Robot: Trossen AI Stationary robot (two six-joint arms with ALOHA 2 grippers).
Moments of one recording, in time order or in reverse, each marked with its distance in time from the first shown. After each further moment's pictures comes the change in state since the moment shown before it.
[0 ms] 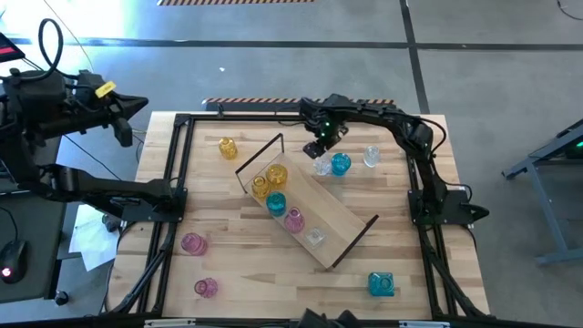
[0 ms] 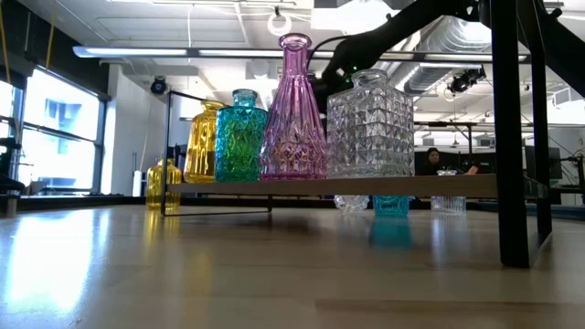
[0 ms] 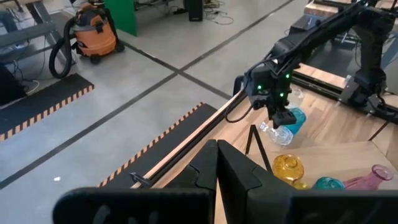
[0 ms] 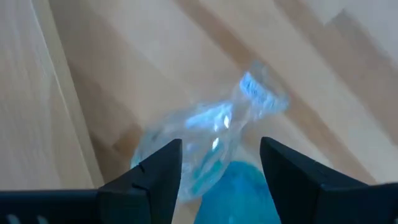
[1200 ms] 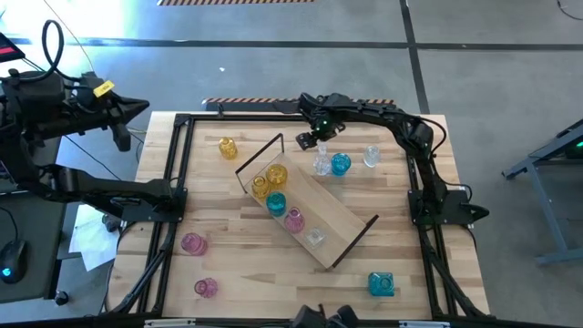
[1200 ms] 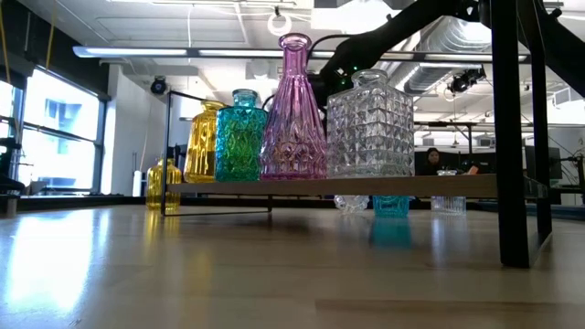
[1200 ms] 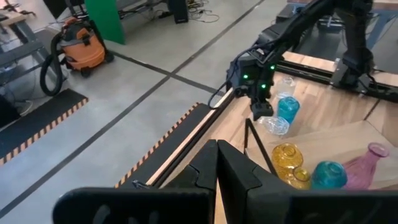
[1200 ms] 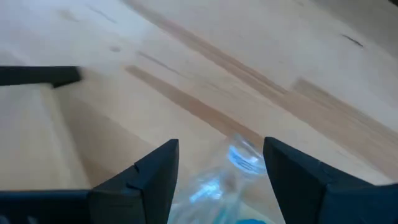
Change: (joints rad) left arm 0.000 -0.006 -0.001 0.000 0.051 0.107; right arm -0.006 0.000 0.002 0.147 0.105 0.205
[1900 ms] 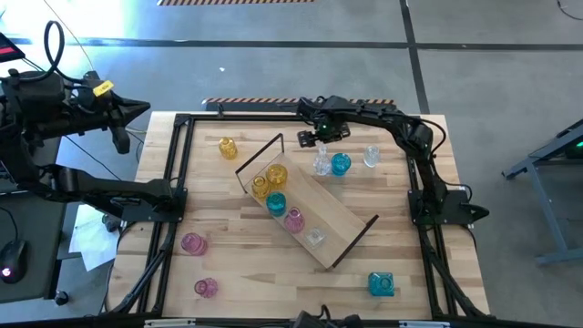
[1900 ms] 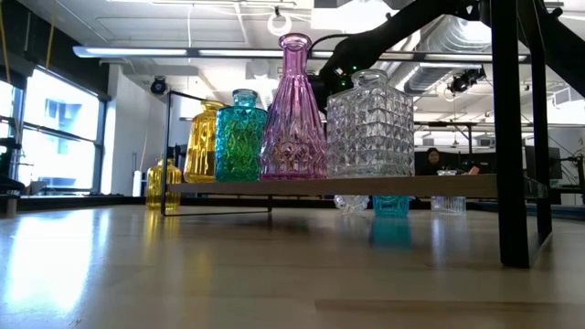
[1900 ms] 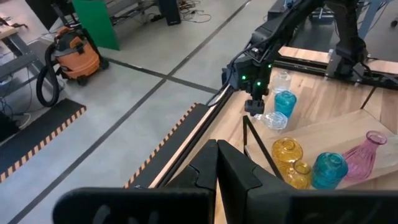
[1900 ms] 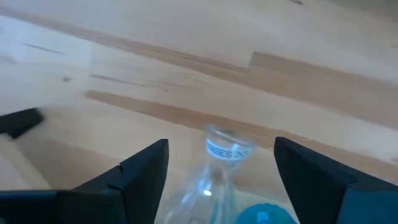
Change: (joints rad) left arm 0.000 0.000 0.000 0.000 0.026 0.066; right arm 0.018 -0.002 -0.015 -0.040 0.105 0.299
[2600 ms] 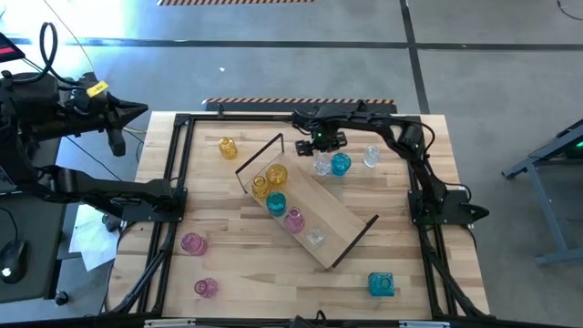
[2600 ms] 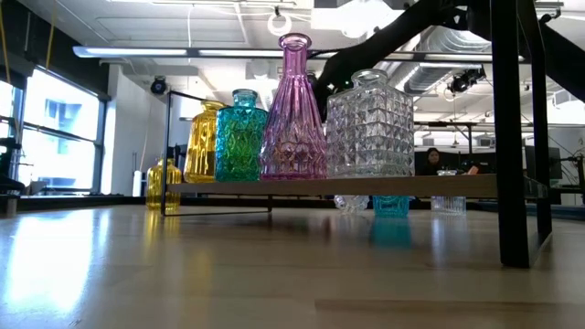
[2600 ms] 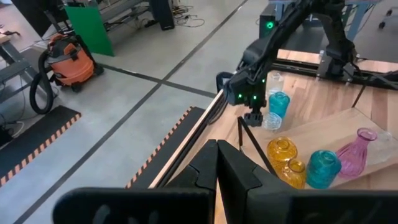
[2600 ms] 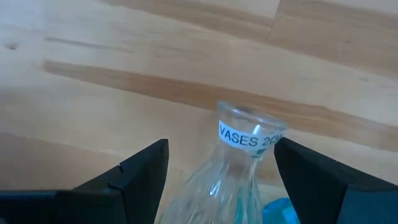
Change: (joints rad) left arm 0.000 -0.020 0.000 0.000 0.030 0.022; right arm 0.036 0.087 -0.001 -0.008 -0.039 0.067
